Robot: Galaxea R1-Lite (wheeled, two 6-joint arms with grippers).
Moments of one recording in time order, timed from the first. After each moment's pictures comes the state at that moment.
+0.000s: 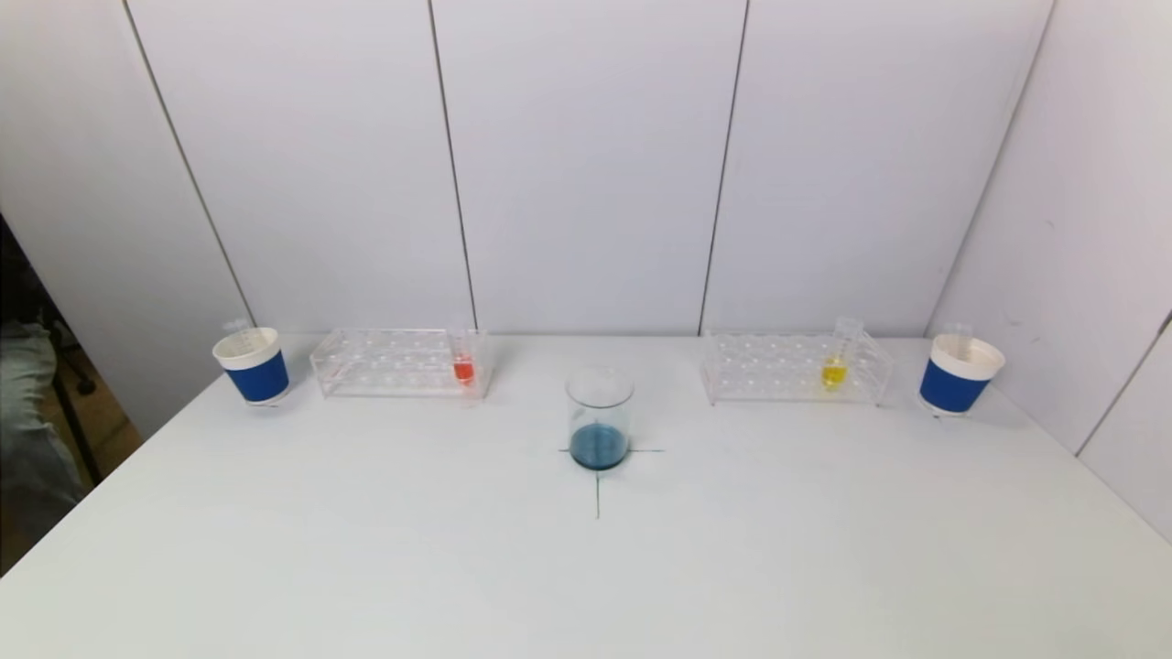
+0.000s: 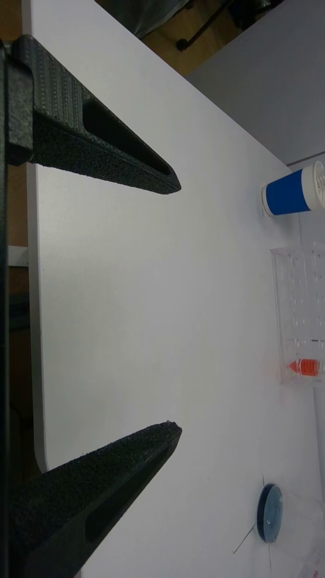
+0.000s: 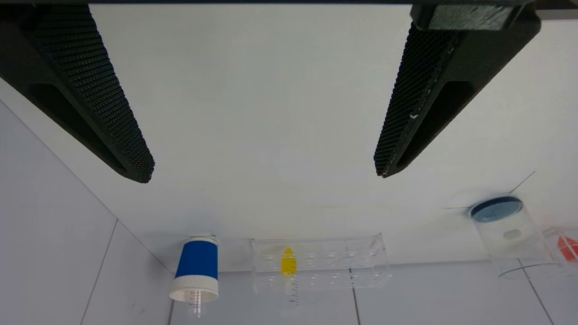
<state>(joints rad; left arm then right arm) -0.01 0.00 -0.02 0.06 -0.01 0.05 0.00 0.00 0.00 -0.01 -0.02 0.06</state>
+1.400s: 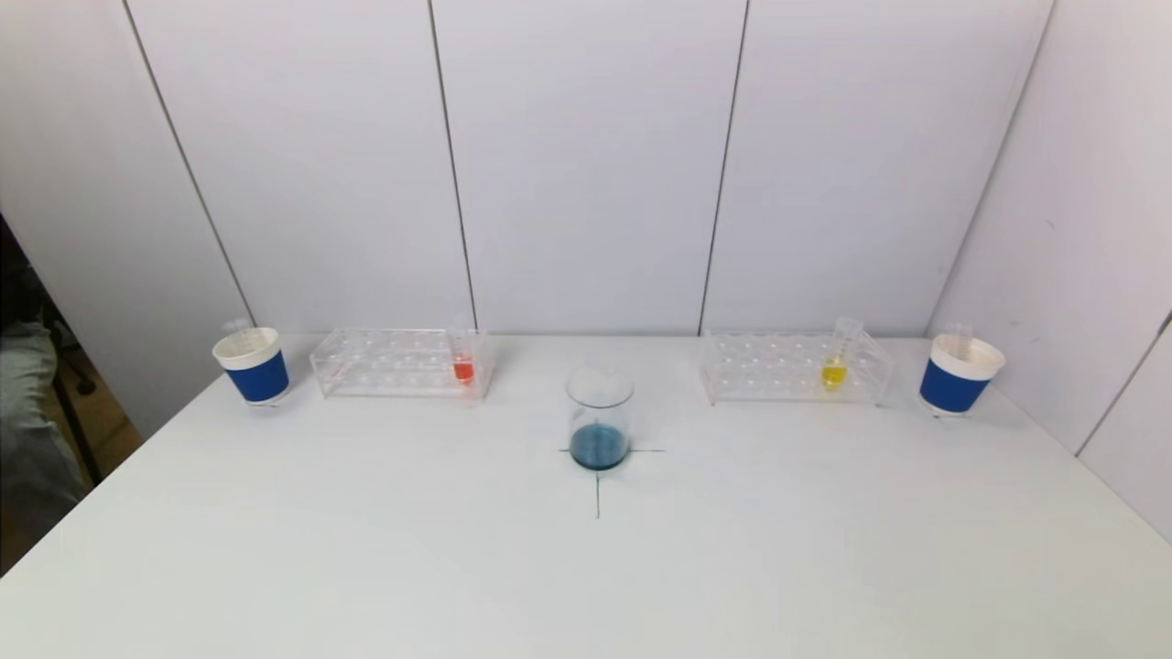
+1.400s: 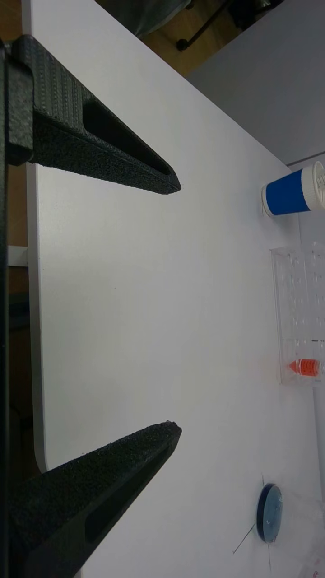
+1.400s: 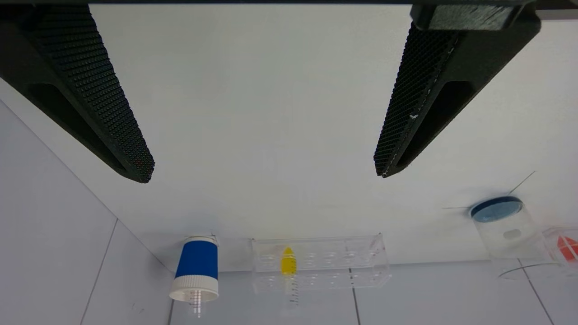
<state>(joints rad) -0.01 0.00 -0.02 0.06 -0.01 0.05 0.00 0.00 0.00 -0.01 -0.02 0.06</state>
